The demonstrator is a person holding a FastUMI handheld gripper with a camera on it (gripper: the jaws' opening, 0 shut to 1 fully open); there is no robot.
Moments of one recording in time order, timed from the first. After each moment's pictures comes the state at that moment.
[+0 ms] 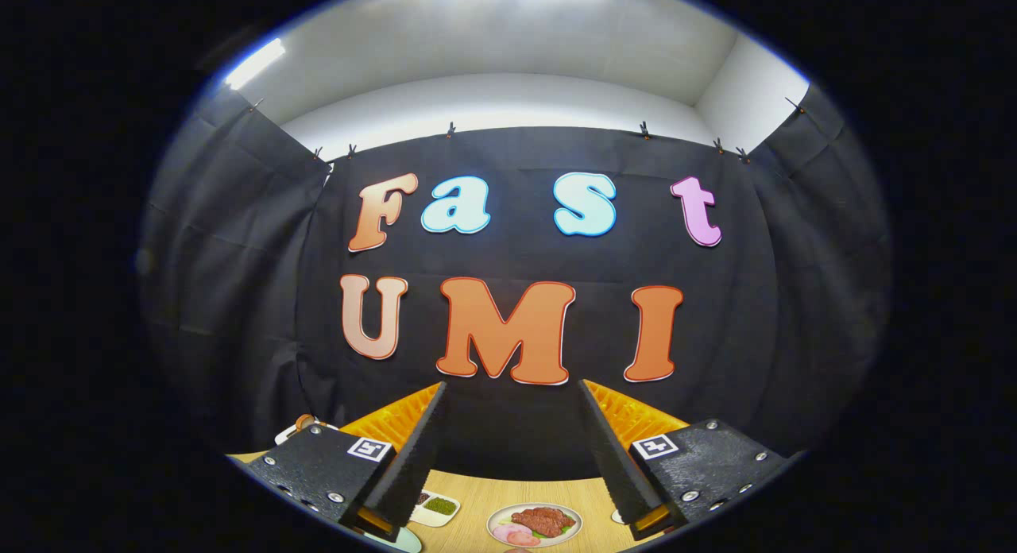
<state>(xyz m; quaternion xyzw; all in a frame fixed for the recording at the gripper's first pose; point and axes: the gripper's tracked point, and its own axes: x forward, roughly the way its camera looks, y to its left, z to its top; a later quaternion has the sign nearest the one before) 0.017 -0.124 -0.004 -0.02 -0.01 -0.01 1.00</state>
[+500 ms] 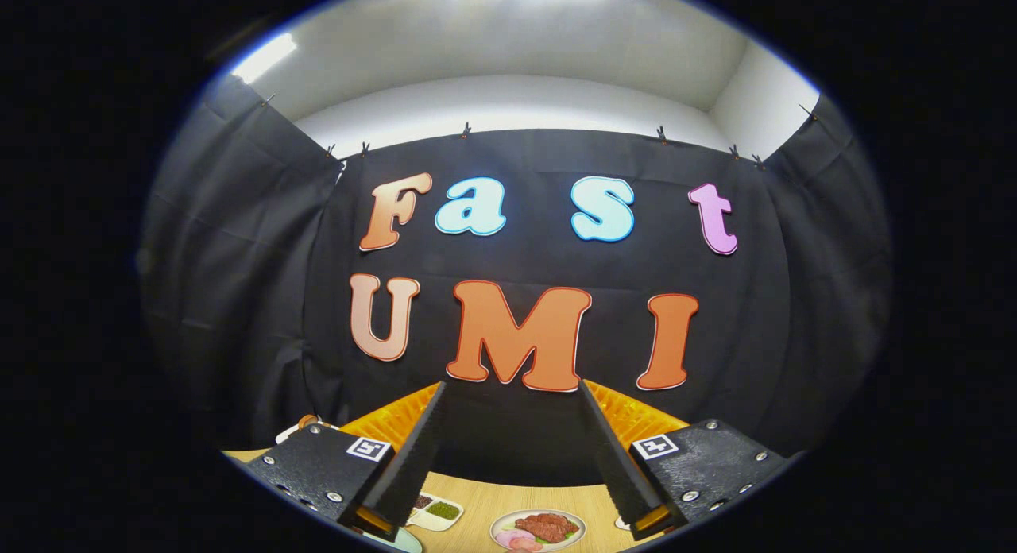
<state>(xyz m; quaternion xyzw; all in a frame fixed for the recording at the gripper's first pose) 0.028 -0.104 -0.003 -0.03 -0.02 0.01 1.00</state>
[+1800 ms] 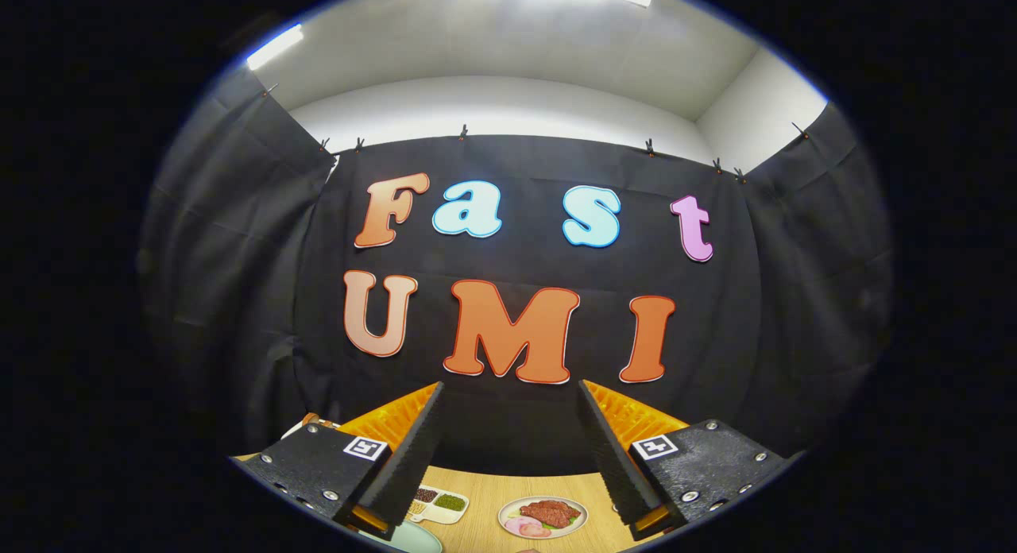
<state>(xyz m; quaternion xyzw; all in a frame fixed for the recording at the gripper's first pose) -0.028 -0.072 0.000 -0.03 -0.01 -0.04 1.00</state>
